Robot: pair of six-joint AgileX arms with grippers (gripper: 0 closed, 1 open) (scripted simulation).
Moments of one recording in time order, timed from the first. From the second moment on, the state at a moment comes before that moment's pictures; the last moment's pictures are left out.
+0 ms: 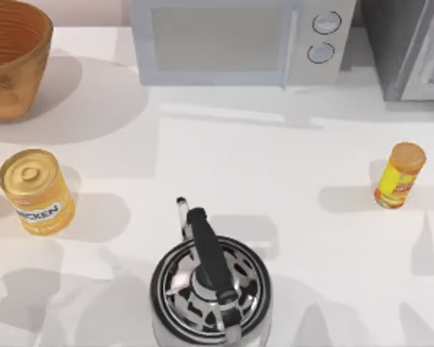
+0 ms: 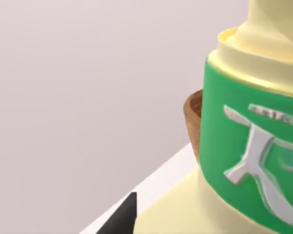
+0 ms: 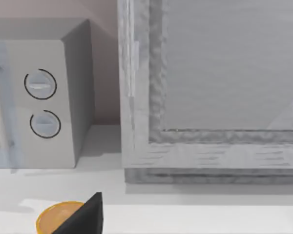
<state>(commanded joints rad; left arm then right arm) -0.26 0.83 0.11 0.73 -0.84 0.03 0.00 0.00 0.00 0.00 0.00 0.00</state>
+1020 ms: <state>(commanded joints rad) -0.09 1.41 0.08 1.35 -0.65 0.03 0.00 0.00 0.00 0.00 0.00 0.00</state>
